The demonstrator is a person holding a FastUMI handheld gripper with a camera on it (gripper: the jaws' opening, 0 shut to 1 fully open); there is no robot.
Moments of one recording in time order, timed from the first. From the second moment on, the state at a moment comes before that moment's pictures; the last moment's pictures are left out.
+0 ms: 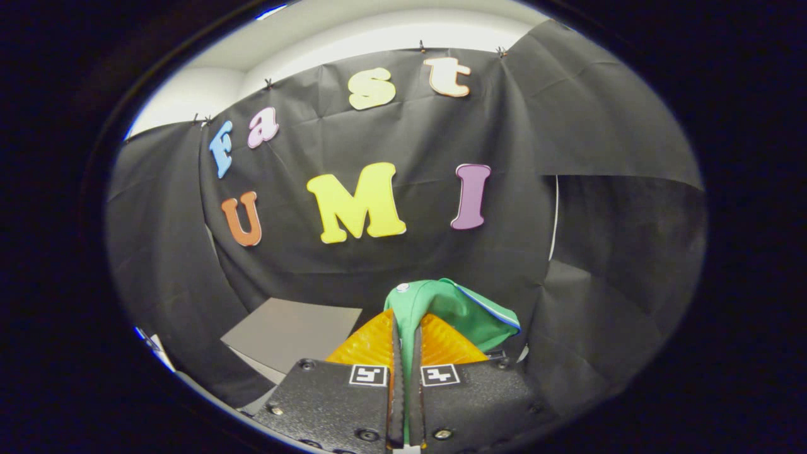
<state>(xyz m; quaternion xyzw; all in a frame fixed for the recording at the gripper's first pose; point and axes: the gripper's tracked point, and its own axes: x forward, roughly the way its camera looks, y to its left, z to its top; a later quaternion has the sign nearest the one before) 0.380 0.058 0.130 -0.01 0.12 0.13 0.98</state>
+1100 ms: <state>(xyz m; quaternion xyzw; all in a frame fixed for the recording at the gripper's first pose) 0.550 0.041 -0.164 -0.05 0.31 0.14 0.94</state>
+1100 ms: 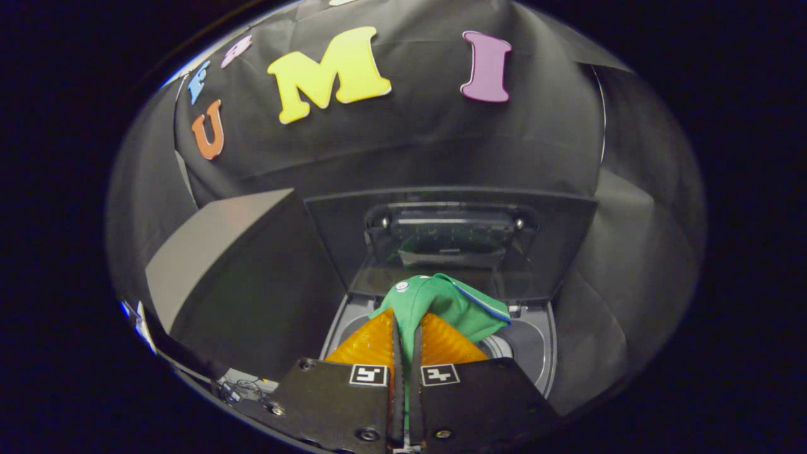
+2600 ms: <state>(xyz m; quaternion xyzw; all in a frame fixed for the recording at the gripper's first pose) 0.566 0.005 -0.328 -0.10 0.41 0.02 0.91</state>
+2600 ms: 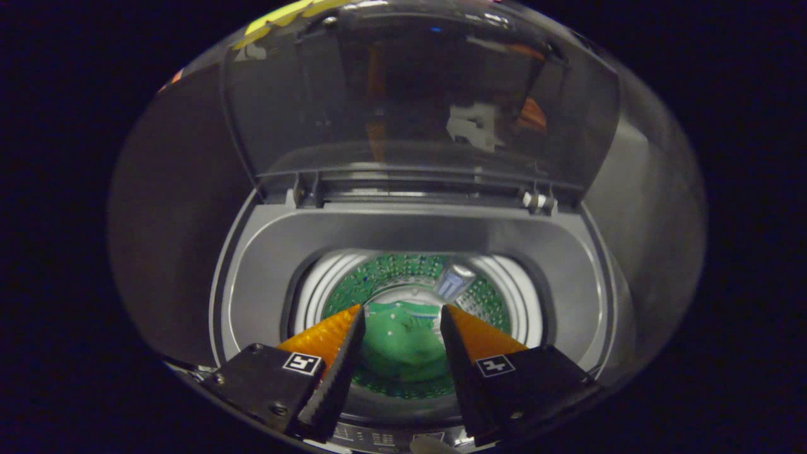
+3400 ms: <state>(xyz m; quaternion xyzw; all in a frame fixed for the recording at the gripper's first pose) 0.593 0.014 -0.136 -0.08 0.24 0.06 0.96</state>
